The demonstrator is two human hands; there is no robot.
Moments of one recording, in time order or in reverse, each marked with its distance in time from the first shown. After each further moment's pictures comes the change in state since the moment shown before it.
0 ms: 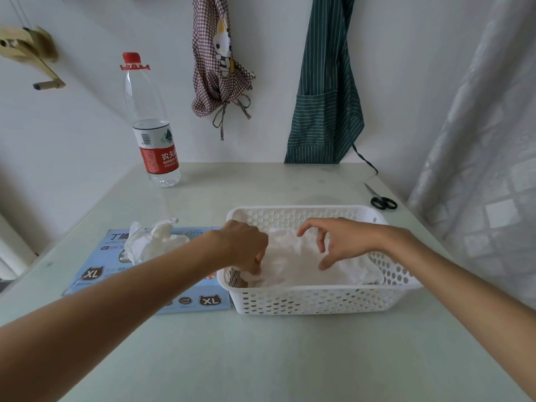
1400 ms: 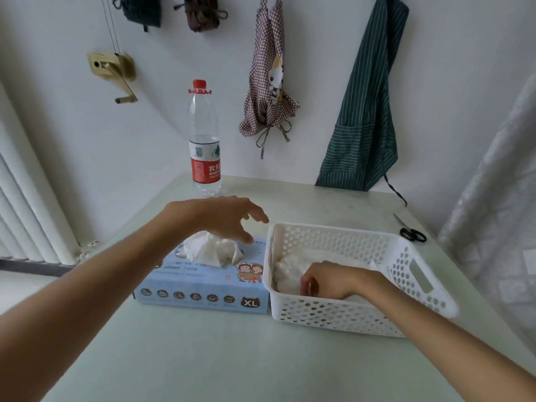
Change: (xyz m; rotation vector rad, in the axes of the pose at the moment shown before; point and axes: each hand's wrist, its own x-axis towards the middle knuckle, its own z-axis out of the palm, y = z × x) left_hand -0.078 -0.083 -0.027 -0.456 0.129 -0.084; right_hand 0.011 -0.077 0.045 -0.218 -0.190 0.009
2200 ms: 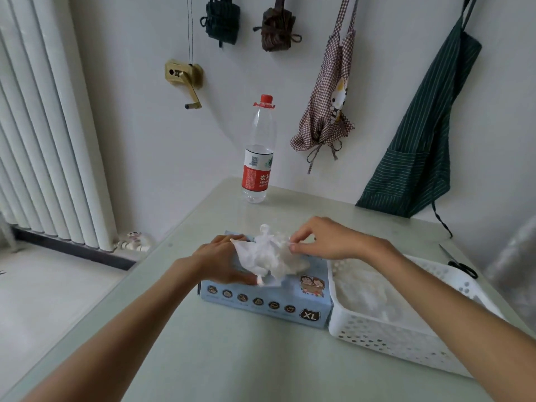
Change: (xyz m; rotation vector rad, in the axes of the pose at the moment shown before) left_hand -0.062 -0.119 0.083 -0.176 0.169 -0.252; right_hand 0.035 -0.123 -0.066 0.082 0.401 -0.222
